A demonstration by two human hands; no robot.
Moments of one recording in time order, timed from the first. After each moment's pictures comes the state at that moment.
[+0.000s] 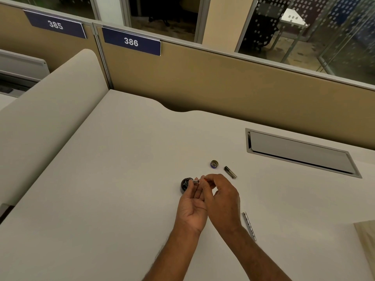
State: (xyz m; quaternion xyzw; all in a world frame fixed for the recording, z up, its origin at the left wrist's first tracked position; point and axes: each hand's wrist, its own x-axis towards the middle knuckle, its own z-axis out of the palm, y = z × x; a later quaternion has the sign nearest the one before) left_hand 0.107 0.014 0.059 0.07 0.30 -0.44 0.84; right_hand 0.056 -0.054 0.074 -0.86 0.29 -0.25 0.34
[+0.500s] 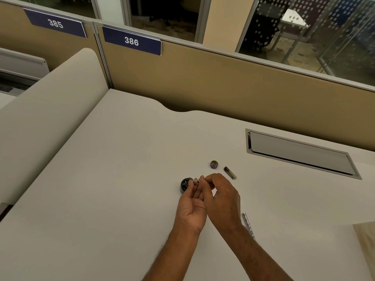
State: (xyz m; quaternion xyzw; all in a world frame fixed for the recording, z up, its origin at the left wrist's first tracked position) left_hand 0.108 0.012 0.057 0.10 0.32 -0.43 0.84; right_hand 0.058 -0.056 0.078 -0.88 0.28 -0.24 0.31
